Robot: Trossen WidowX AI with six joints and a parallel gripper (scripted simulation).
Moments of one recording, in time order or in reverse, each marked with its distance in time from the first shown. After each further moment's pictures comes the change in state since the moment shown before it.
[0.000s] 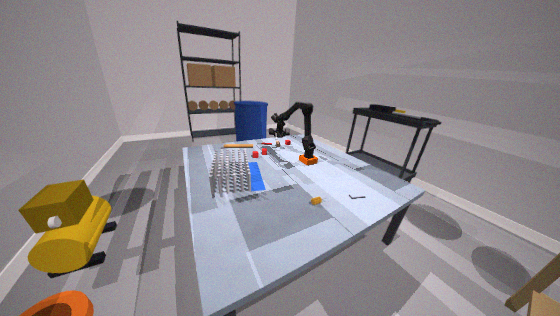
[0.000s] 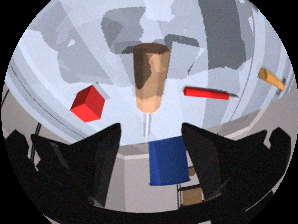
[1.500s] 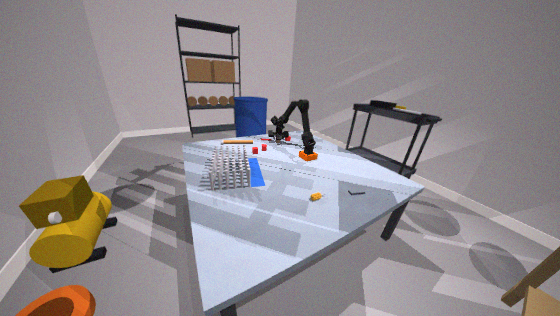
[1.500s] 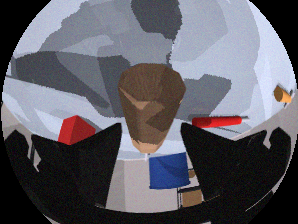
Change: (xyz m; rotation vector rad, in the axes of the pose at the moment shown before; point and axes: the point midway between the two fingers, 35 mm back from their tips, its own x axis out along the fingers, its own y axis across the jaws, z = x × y) arm 0.051 -0.002 0.032 0.002 0.008 -0.006
